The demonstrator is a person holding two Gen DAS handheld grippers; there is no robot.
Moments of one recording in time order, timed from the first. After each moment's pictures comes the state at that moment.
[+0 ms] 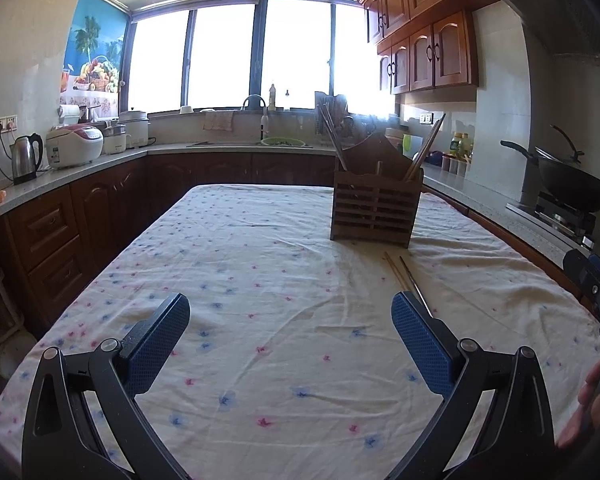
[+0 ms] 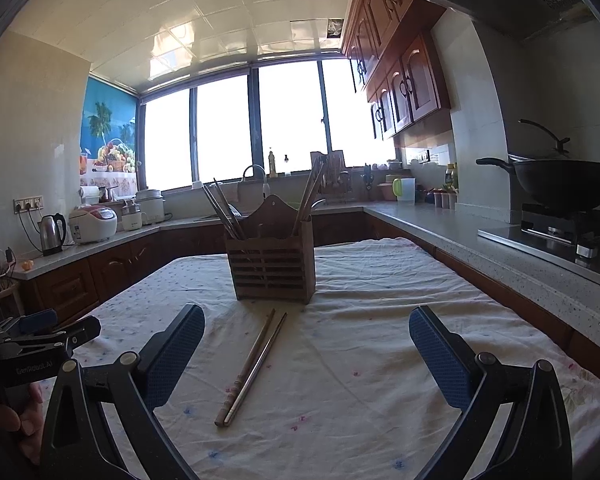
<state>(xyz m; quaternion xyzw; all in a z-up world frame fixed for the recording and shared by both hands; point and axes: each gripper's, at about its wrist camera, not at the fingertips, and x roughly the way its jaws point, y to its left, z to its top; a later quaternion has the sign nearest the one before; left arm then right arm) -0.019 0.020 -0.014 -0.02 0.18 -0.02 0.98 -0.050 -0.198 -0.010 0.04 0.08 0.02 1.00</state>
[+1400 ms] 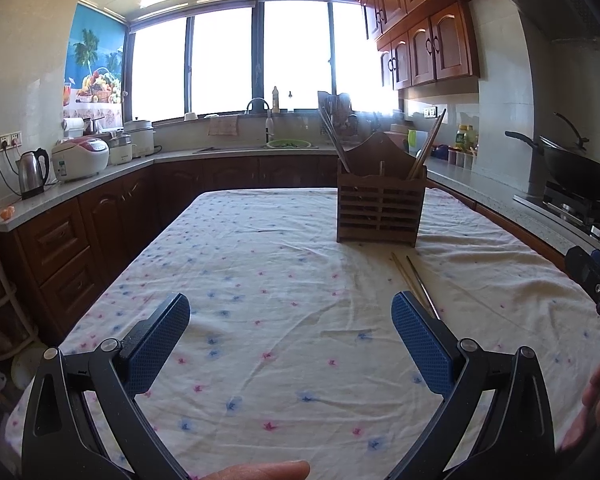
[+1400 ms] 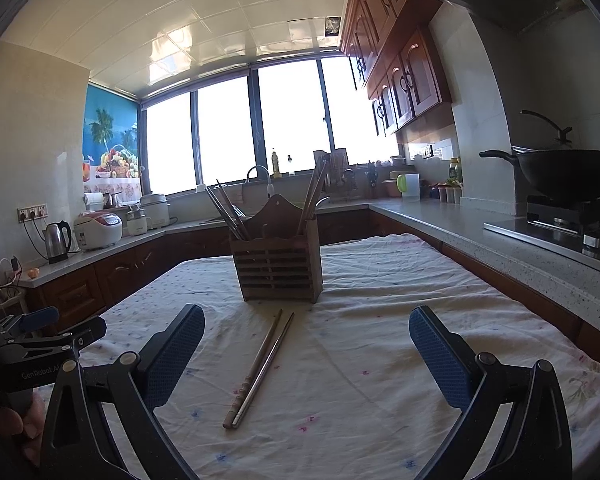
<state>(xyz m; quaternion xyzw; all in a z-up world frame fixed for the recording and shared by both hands) -0.018 0.010 -0.008 0.00 0.18 0.00 0.98 -0.047 -0.198 -0.011 0.05 0.08 0.03 1.00</state>
